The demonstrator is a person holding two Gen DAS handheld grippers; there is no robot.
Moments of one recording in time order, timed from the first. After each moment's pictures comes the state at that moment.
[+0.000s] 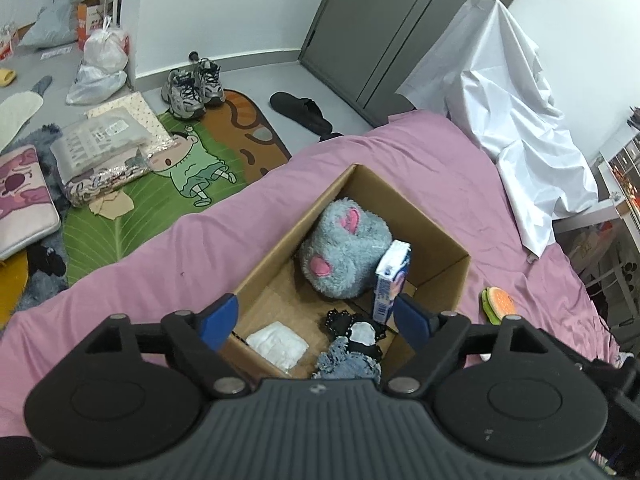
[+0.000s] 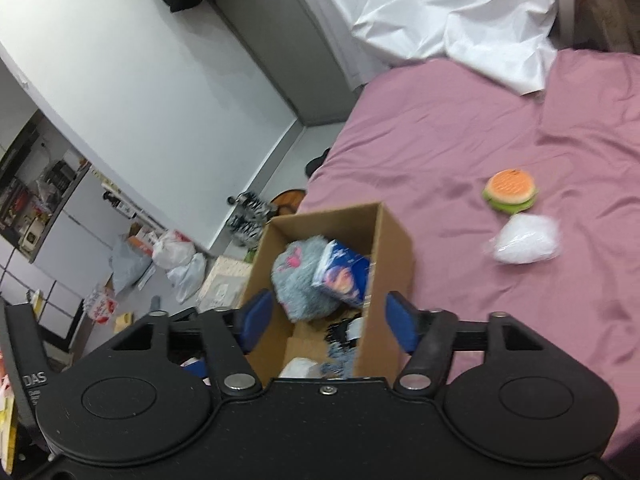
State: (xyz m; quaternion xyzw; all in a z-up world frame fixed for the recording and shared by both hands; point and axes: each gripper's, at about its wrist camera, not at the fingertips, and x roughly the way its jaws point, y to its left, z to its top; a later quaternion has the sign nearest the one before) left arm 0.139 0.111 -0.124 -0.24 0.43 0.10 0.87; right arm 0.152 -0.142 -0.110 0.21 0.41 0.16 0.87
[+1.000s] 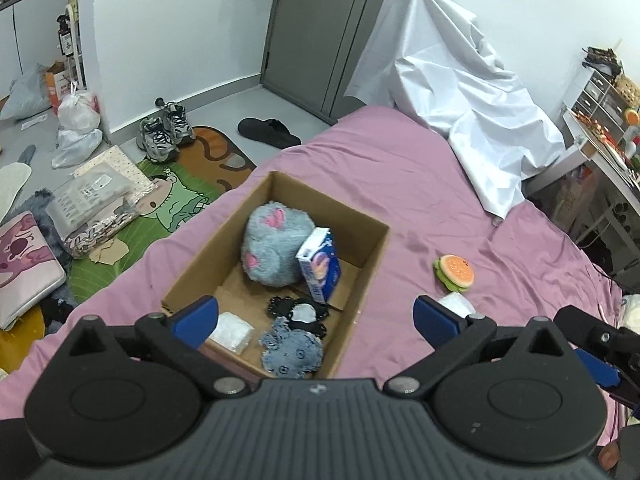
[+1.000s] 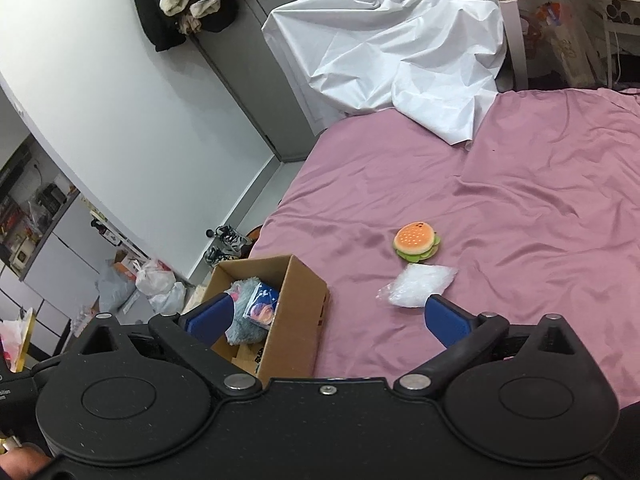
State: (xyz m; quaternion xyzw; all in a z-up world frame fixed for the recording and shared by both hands) left arm 0.124 0.025 -0.076 -0.15 0.42 0.07 0.89; right arm 0.141 -0.243 -0.095 0.21 0.37 0.14 0.89
